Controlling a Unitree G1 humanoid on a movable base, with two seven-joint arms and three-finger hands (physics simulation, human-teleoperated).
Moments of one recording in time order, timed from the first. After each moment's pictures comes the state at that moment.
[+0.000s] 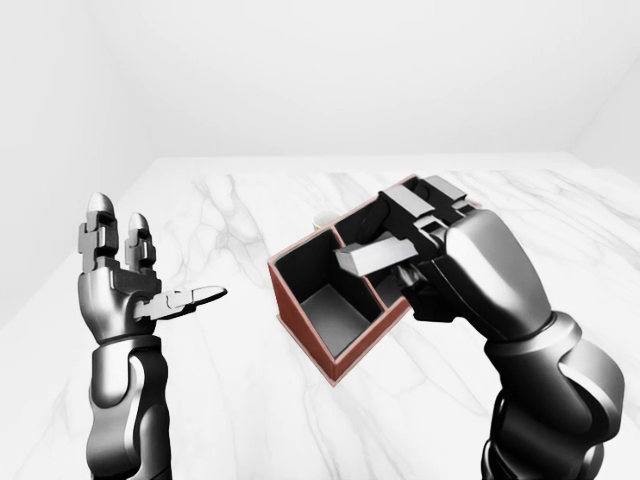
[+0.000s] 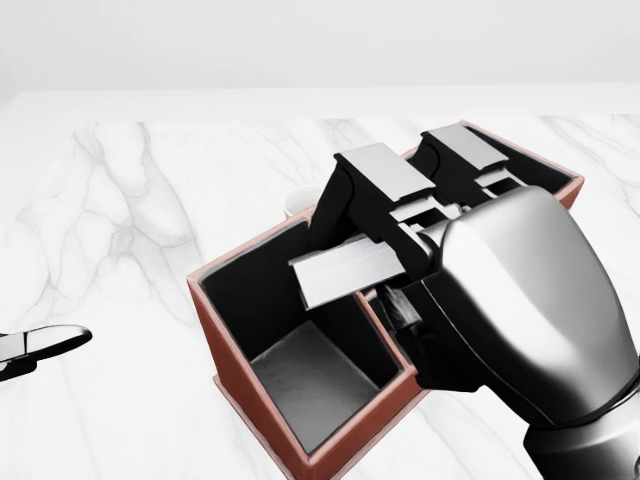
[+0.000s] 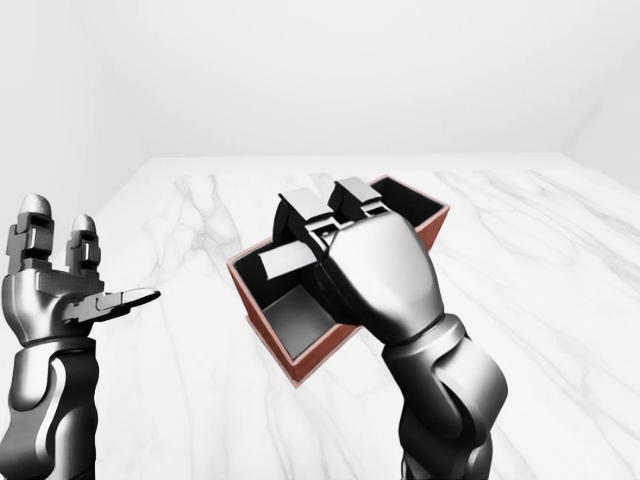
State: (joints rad) left arm -0.02 0.12 0.35 -0.44 -0.35 0.09 0.01; right arm -0.25 -0.08 0.09 -0.94 -0.99 0.09 0.70
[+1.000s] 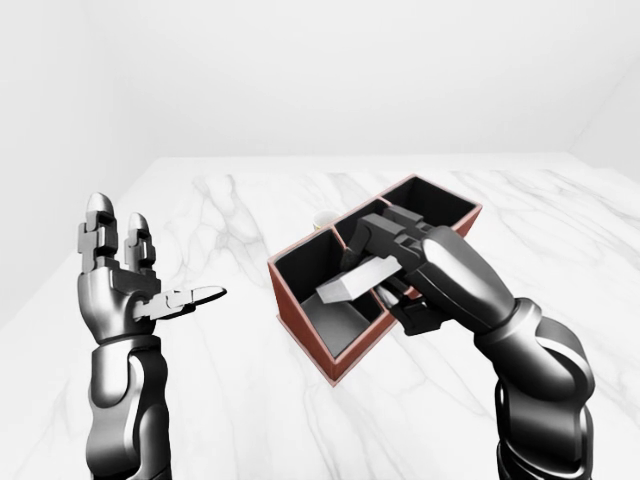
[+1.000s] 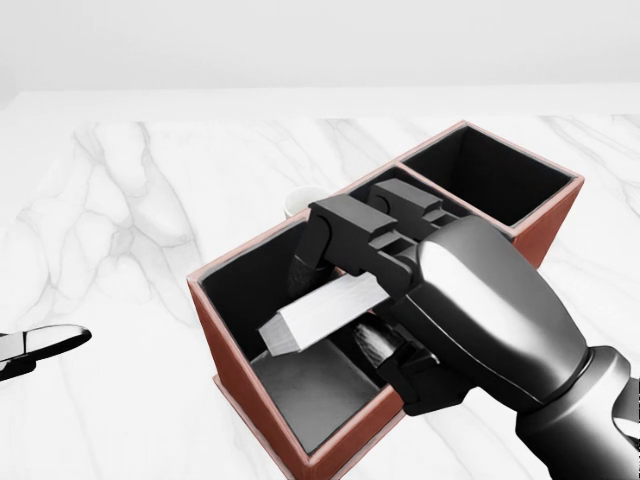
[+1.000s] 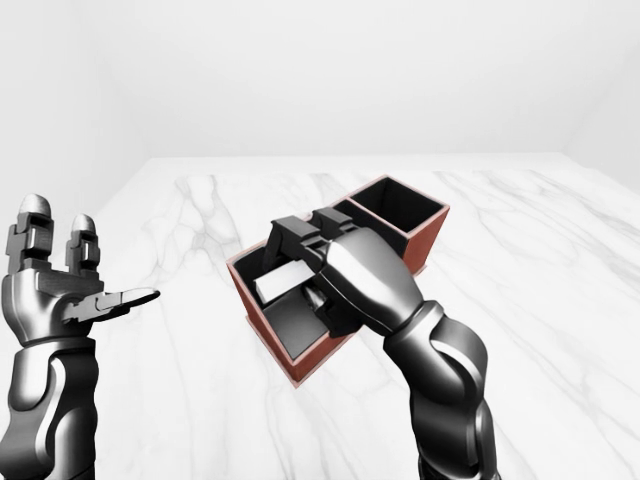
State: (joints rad) left arm -0.03 0.12 0.35 -0.43 -0.35 0.09 0.01; right arm -0.21 -0.20 0.06 -0.81 -0.62 0.09 0.70
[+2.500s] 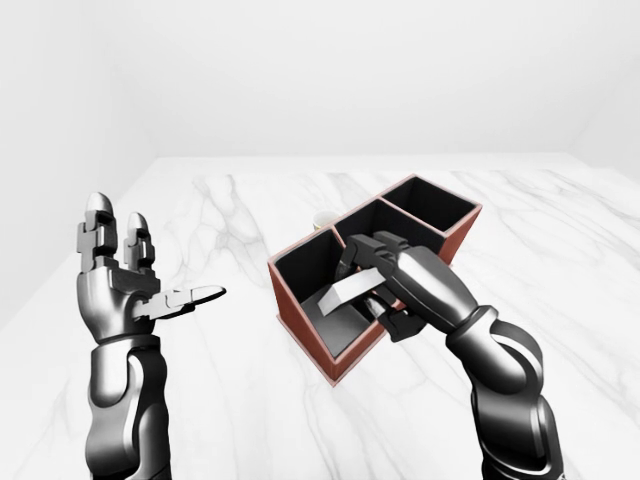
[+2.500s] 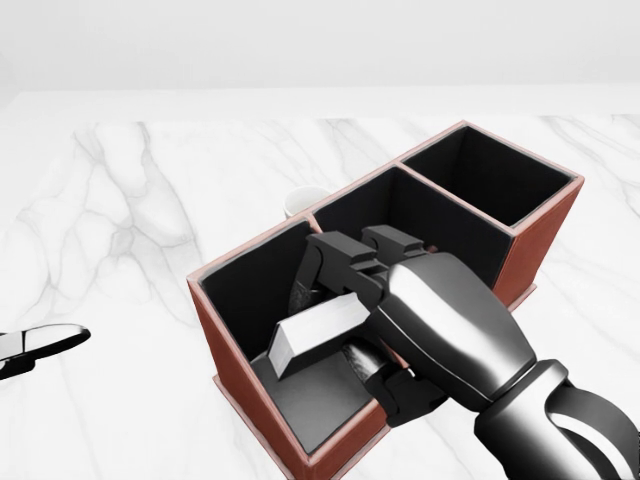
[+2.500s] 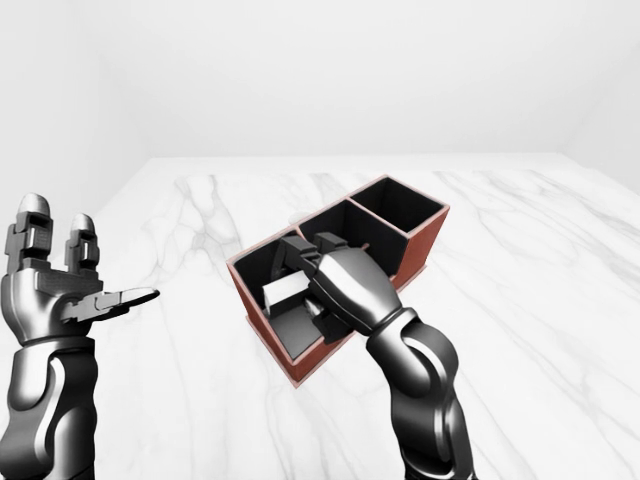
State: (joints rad) left arm -0.03 0.12 0.35 -0.43 -0.35 0.09 0.01; right arm -0.13 -0.13 0.12 -0.71 -0.74 0.09 0.70
